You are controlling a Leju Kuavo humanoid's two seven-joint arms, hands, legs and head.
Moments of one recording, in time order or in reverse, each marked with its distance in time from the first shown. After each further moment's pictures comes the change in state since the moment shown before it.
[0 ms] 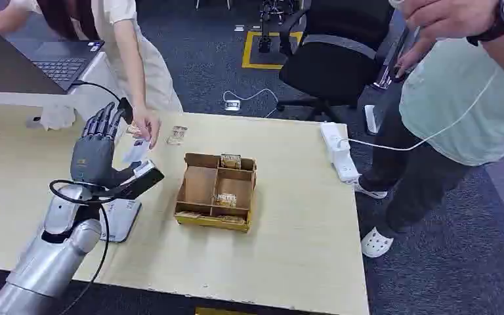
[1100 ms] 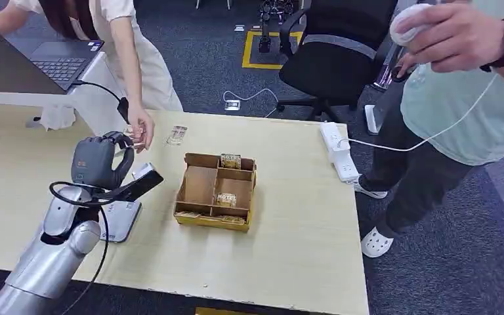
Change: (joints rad) left arm 0.012 0.006 0.003 0.000 0.040 -0.010 -0.021; right arm -0.001 0.000 0.000 0.000 0.005 0.000 0.006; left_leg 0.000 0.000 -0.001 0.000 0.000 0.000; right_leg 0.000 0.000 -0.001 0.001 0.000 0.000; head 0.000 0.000
